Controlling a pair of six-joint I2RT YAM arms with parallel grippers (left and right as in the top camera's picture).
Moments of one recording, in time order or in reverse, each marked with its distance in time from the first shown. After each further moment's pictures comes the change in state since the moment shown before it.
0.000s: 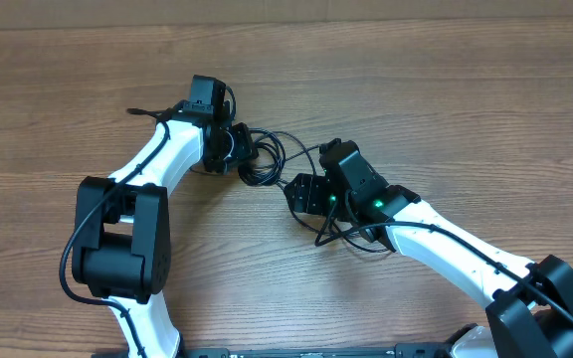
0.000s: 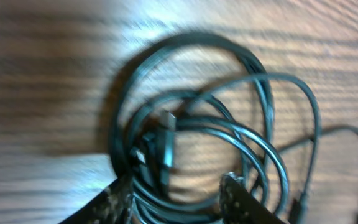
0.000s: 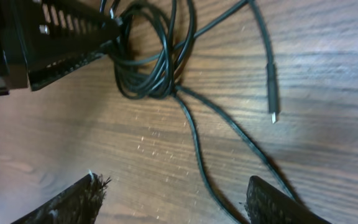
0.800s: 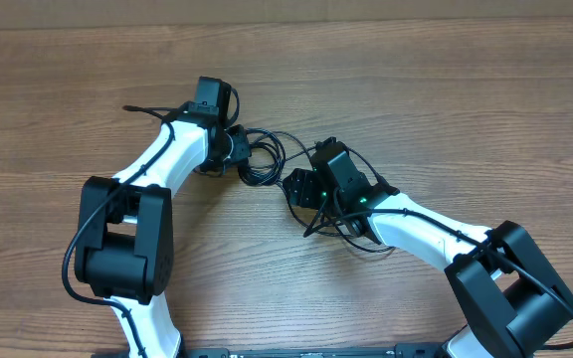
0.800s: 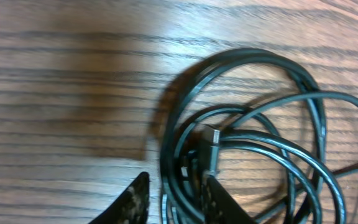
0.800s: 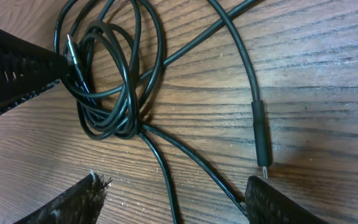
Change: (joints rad) left arm -0.031 0.000 0.000 -0.013 -0.175 -0.004; right arm 0.000 0.163 -0.002 0.171 0.077 0.022
